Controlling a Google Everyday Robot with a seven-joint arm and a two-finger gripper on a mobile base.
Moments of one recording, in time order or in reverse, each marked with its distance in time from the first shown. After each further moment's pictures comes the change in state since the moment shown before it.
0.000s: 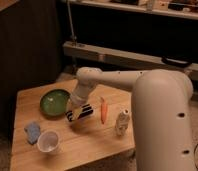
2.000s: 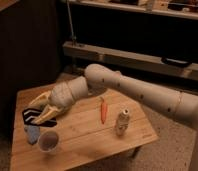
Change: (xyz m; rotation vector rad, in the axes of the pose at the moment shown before) arm -0.244 0.056 -0.111 0.152 -0.786 -0.027
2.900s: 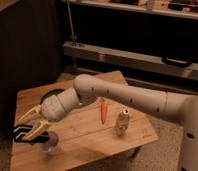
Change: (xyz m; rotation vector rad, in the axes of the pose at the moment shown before) arm 0.008 0.035 0.051 -0.115 -0.026 0.051
